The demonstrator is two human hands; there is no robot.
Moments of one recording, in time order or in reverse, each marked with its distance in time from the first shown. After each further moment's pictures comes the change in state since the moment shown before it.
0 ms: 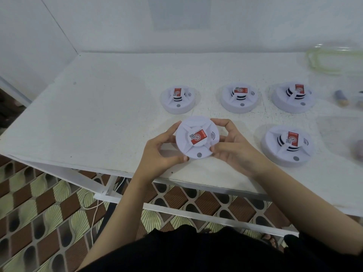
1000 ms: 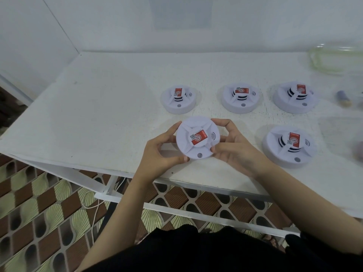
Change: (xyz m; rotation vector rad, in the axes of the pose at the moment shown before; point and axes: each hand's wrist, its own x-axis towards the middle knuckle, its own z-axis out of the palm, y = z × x) left_hand -0.002 0.004 0.000 -0.003 0.003 0.002; right_hand 0.001 0.000 -0.002 0.005 -0.019 0.011
